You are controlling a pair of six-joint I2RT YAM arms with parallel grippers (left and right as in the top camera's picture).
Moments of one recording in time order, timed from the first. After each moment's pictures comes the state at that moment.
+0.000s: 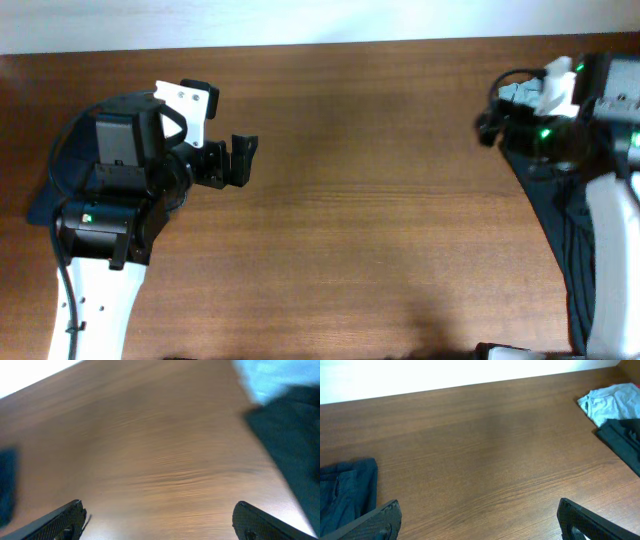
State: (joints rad) left arm -0.14 1.23 1.38 -0.82 0.26 0.00; right arm -0.22 1.49 1.63 -1.15 -0.21 0.21
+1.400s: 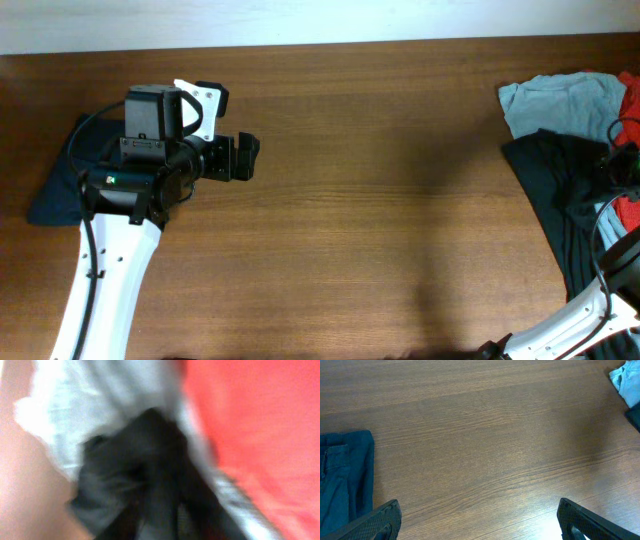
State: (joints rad) left arm -0.14 1.36 1.38 -0.85 0.22 0.00; right arm -0.82 2.16 1.64 -0.70 -0.53 0.12
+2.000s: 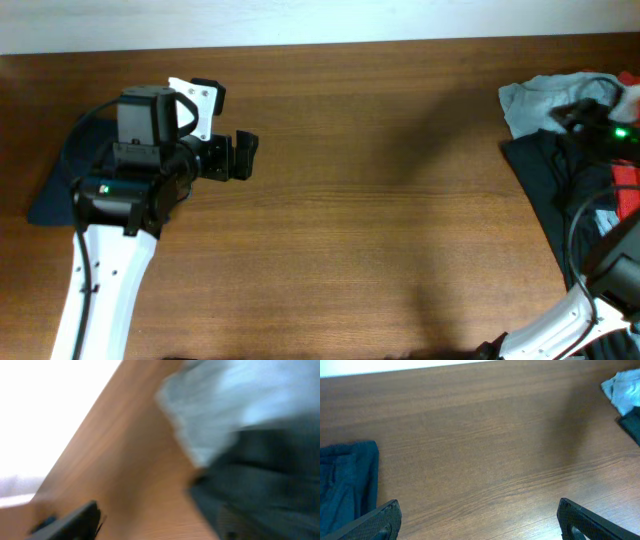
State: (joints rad) left arm -0.14 1.33 1.39 -0.83 0.22 0.00; right arm -0.71 2.06 1.65 -0.71 -0.76 0.13
